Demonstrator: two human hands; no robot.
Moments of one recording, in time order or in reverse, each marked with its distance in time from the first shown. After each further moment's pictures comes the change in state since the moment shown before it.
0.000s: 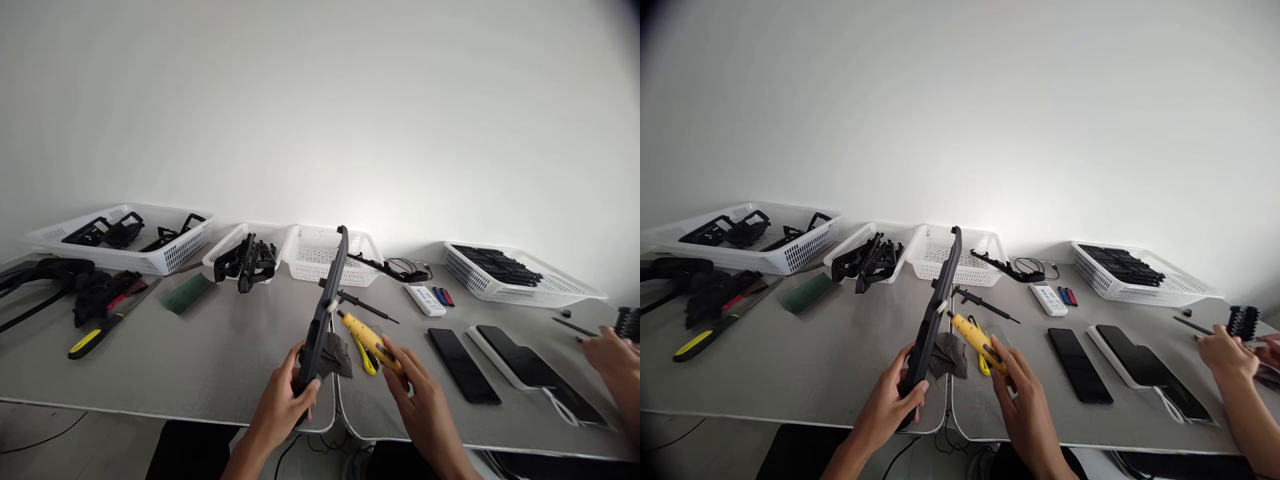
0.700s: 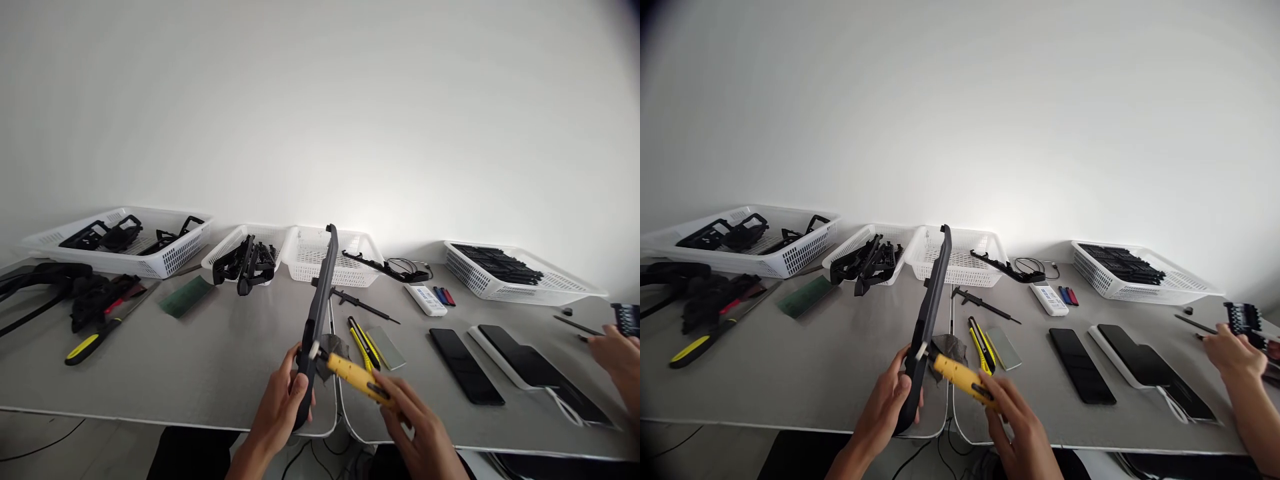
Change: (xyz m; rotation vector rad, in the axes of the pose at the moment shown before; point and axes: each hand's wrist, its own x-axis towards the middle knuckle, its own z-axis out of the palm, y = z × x) left_hand -0.003 -0.001 0.000 -0.149 0.002 0.030; right_hand -0.034 0.001 0.001 0.036 -0.182 -0.082
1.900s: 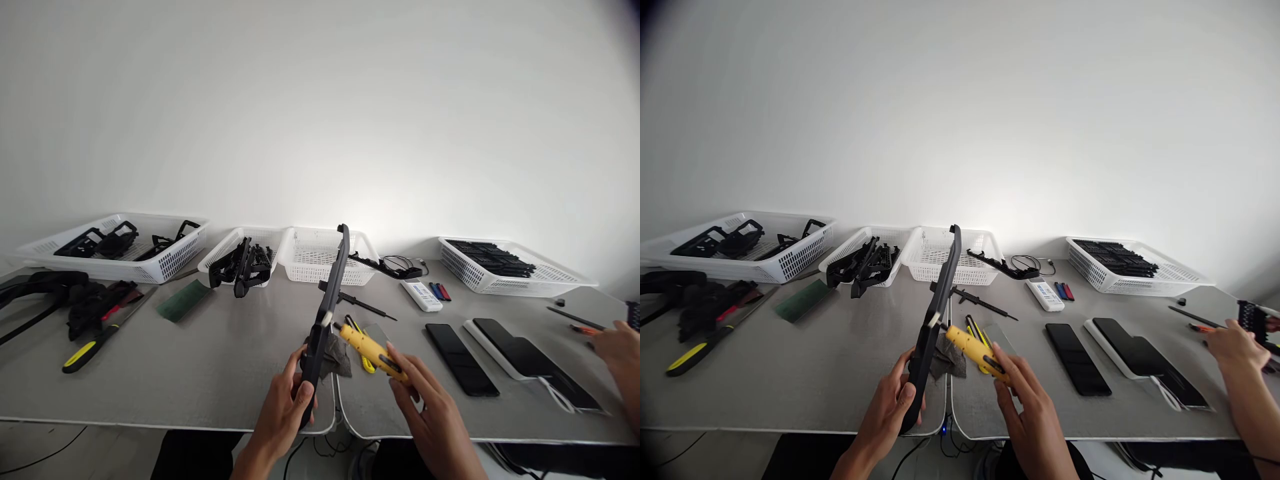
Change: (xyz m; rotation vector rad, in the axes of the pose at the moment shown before) left_hand -0.001 0.001 0.008 0.117 -0.022 0.051; right_hand 0.016 -0.012 -0.019 -0.084 0.171 0.000
